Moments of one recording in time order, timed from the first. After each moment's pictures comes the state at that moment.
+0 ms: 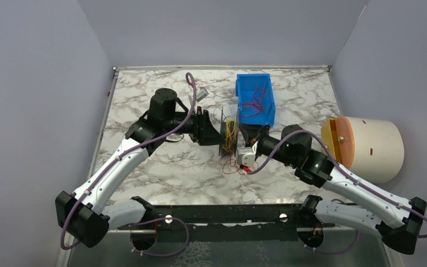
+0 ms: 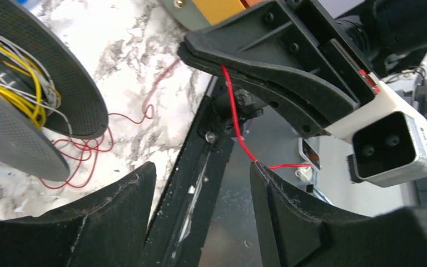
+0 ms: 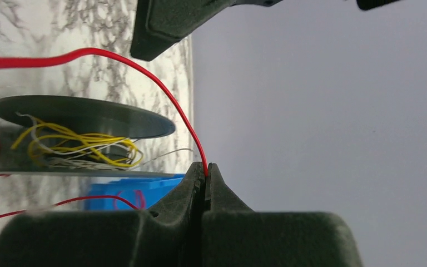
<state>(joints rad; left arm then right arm) -0.53 1.15 1.10 -0.34 0.87 -0.48 0.92 0.87 0.81 -0.12 -0.08 -1.25</state>
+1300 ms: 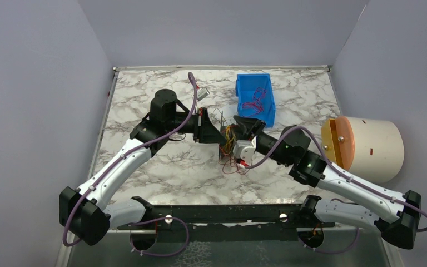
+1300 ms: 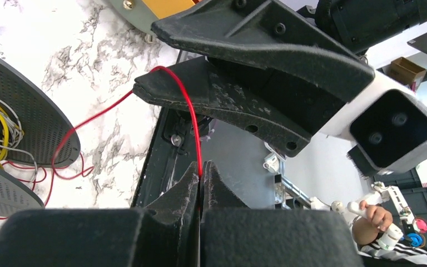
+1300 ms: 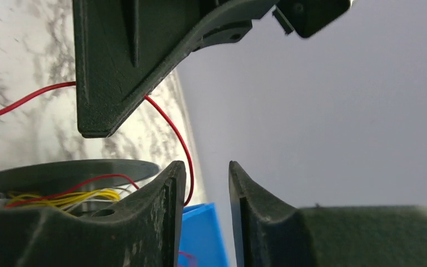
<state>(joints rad) -0.53 1.17 1.02 -0.09 1.03 -0.65 0.96 0.94 0.78 0.16 -0.08 -1.15</state>
